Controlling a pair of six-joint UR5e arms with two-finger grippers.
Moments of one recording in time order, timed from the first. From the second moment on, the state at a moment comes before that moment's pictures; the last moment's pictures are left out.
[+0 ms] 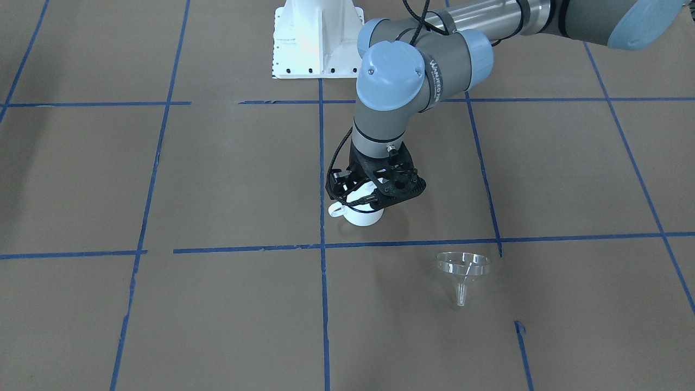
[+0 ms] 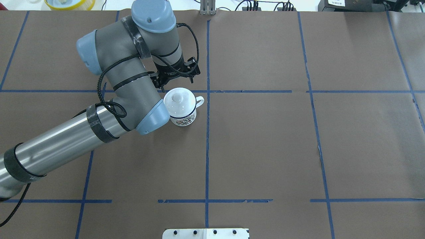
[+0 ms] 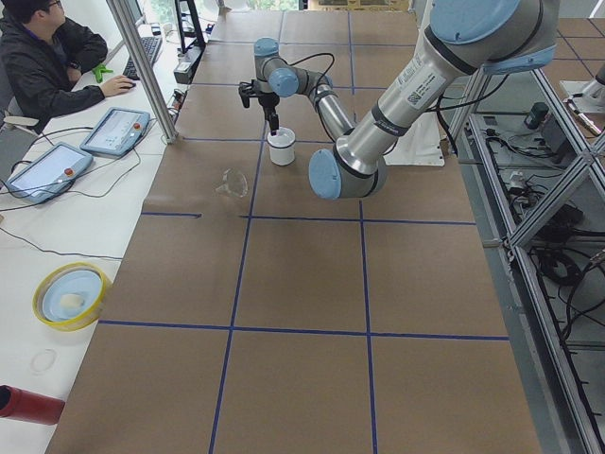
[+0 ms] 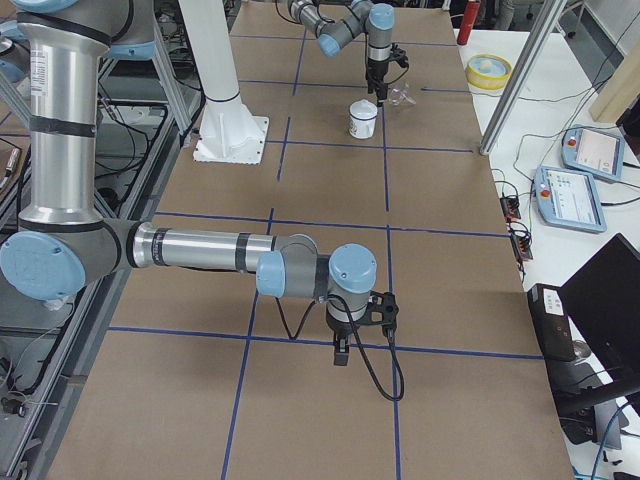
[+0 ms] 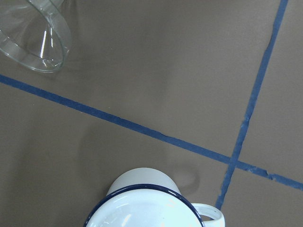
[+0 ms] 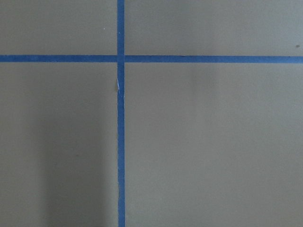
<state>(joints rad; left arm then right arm) -0.71 -2.44 -1.49 -1.49 -2.02 -1.40 1.57 -1.68 1.65 -1.57 2.29 0.01</state>
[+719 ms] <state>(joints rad) -0.68 -2.41 -1.55 -1.48 -2.02 -1.41 1.57 -1.68 1.65 -1.57 2.29 0.01</state>
